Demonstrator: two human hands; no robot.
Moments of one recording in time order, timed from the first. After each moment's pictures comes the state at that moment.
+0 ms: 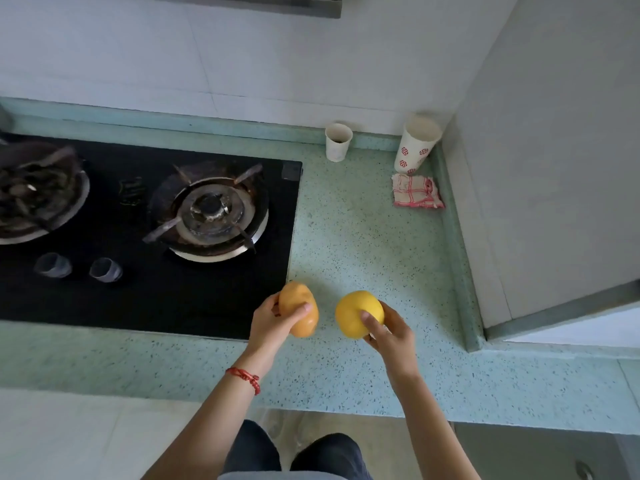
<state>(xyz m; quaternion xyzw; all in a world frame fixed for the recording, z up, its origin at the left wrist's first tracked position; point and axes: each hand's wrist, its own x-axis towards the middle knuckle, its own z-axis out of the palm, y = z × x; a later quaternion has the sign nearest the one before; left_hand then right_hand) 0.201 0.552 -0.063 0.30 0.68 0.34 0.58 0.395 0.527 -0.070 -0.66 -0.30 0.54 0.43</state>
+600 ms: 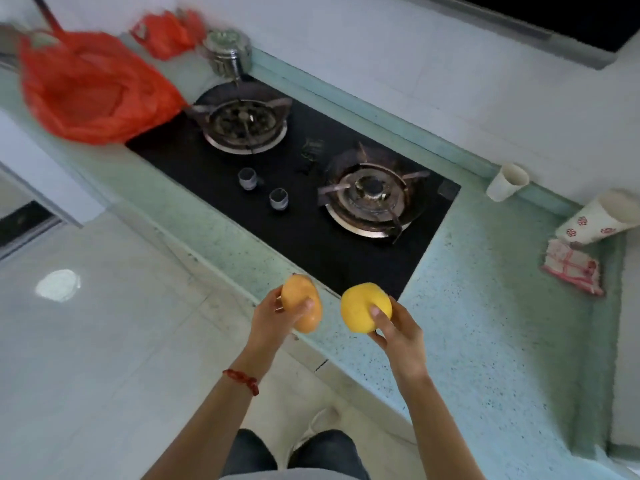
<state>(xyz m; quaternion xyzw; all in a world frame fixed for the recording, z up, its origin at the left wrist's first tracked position) 0.071 0.425 -0.058 0.15 0.74 0.49 0.43 0.249 0.499 -0.040 -0.53 -0.45 0.65 0.31</state>
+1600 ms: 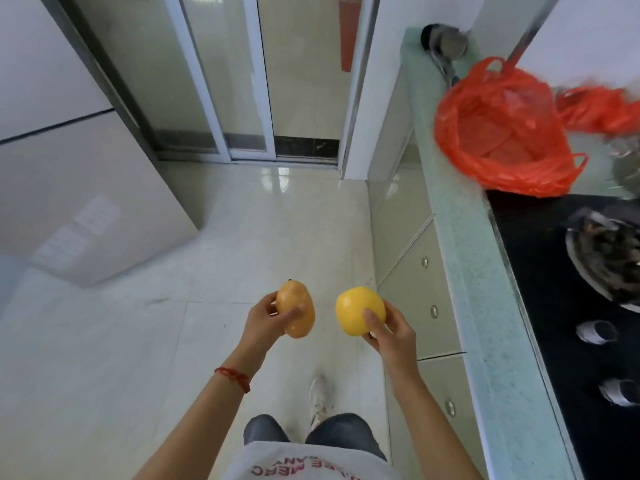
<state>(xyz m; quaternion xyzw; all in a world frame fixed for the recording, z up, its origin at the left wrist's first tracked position) -0.170 0.117 -0.070 -0.22 0.68 0.67 0.20 -0.136 0.314 -0.064 -0.29 -0.63 0.72 -0.02</state>
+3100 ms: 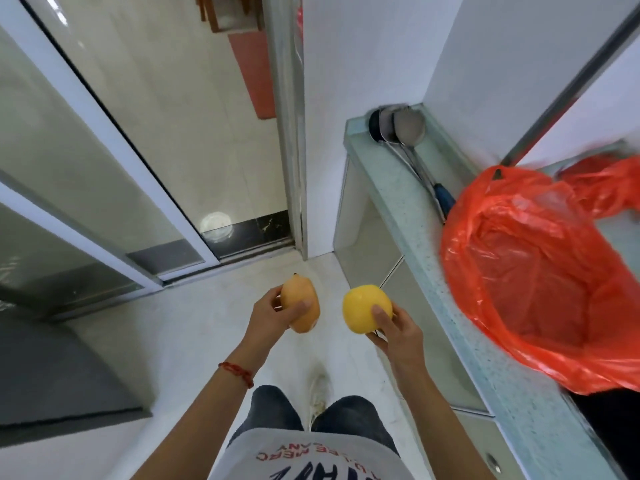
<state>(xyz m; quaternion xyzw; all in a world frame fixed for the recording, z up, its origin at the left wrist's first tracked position) -0.768 0.197 -0.068 -0.06 0.77 0.57 0.28 -0.662 0.370 -0.073 -0.43 -0.52 0.73 0.09</state>
